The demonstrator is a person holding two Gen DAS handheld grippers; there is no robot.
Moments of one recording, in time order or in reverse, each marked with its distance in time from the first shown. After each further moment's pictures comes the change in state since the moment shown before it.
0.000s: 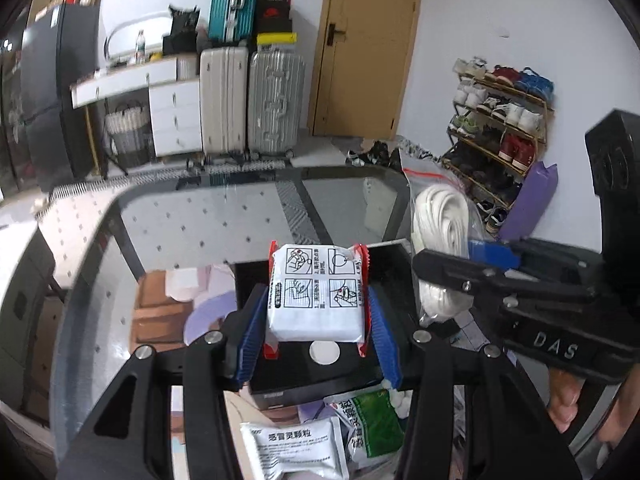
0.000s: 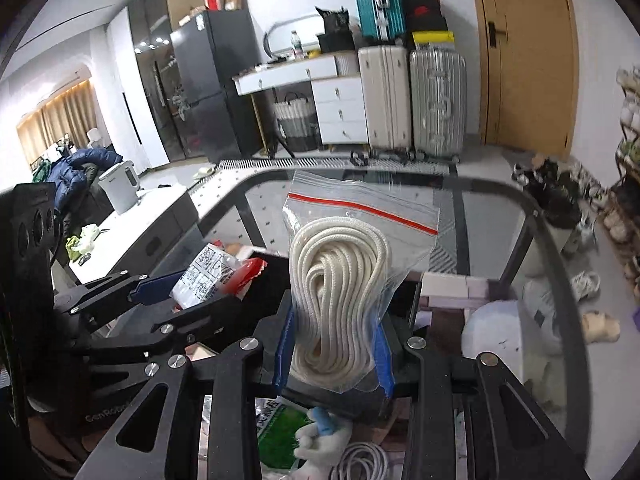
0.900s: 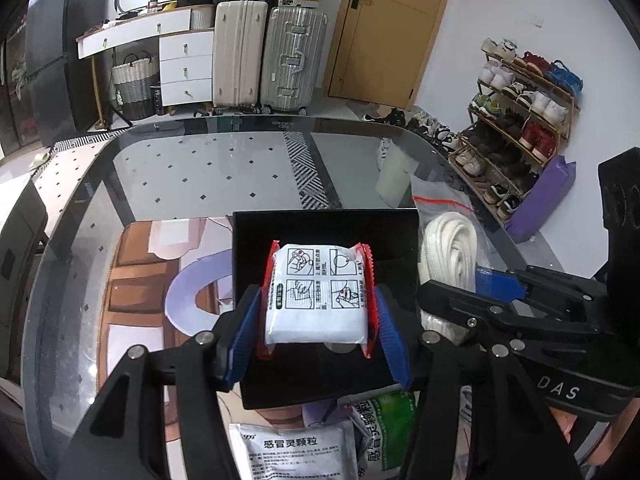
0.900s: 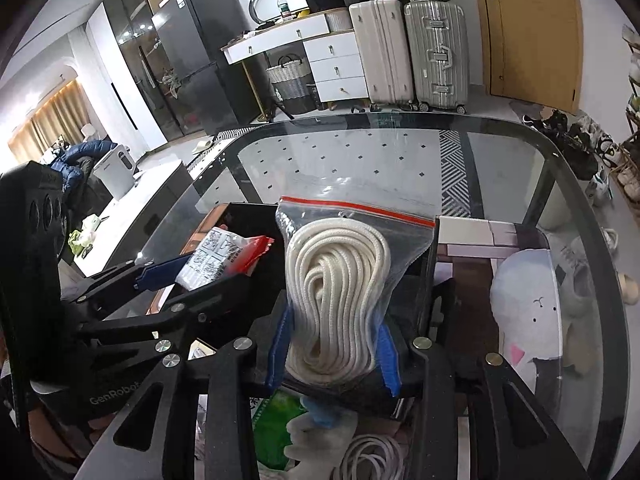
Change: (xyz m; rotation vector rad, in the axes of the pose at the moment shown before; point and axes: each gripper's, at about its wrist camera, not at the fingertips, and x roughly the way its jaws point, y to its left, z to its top) left arm 0.044 0.006 -0.010 -0.080 0.133 0.017; right arm 0.044 -0.013 -0.030 0.068 0.133 0.038
